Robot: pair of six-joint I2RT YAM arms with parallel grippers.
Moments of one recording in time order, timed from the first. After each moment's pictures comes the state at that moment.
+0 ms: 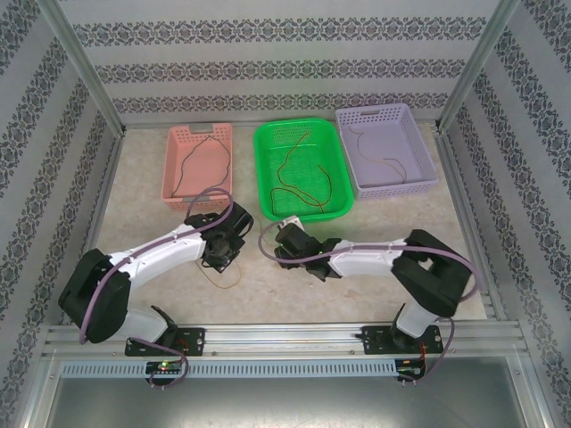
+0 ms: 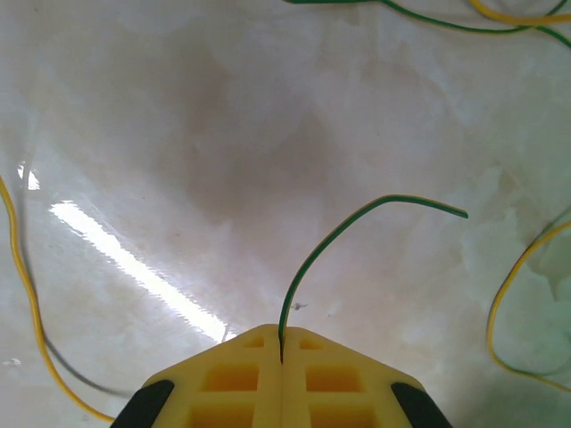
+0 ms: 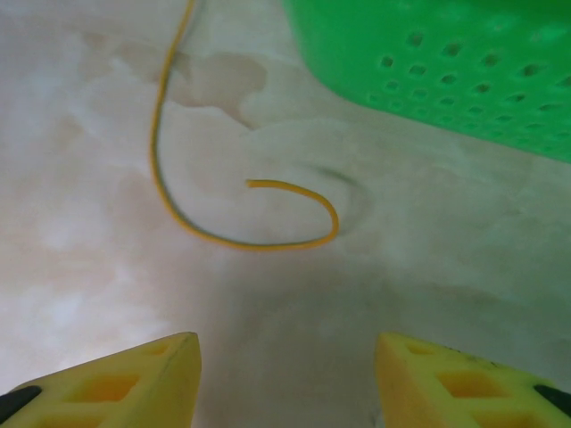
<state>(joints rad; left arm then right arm) -0.63 1.40 0.86 -0.79 -0.13 -1.52 0.95 1.67 0.78 -0.08 0.26 0.48</state>
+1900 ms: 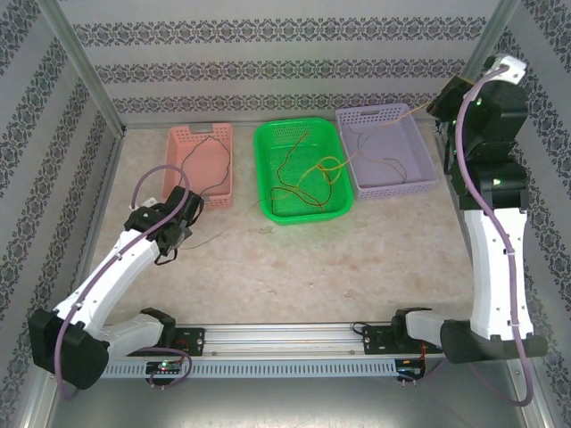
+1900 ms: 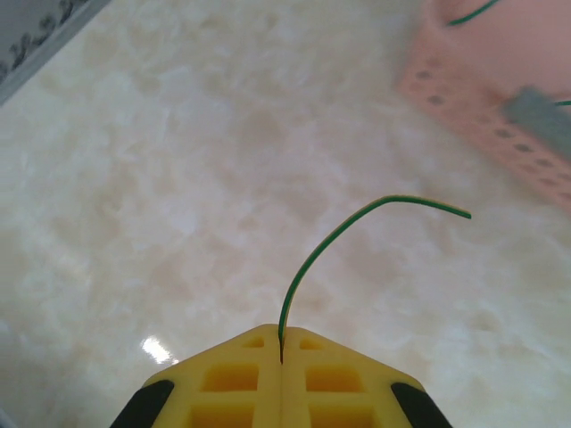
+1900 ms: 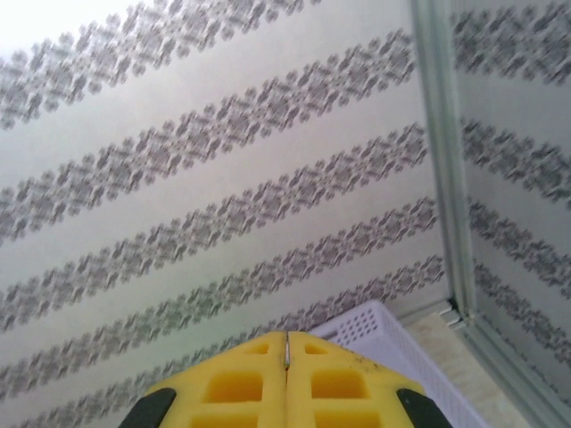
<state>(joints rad) -0.31 1.11 0.95 -1.15 -0.52 -1.07 0.01 1.24 1.78 -0.60 0.20 0.36</state>
